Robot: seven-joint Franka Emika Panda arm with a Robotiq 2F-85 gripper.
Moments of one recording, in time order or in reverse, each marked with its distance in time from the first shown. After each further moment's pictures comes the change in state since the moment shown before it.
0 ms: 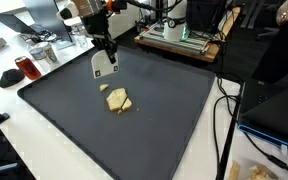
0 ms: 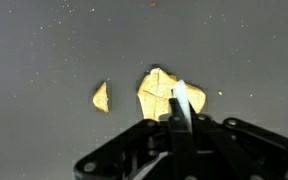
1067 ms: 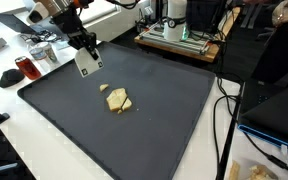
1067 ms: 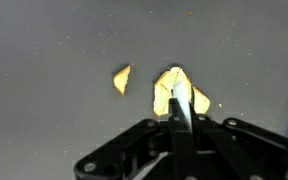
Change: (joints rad) arm -0.065 0.198 -0.058 0.363 0.045 -0.321 -0.410
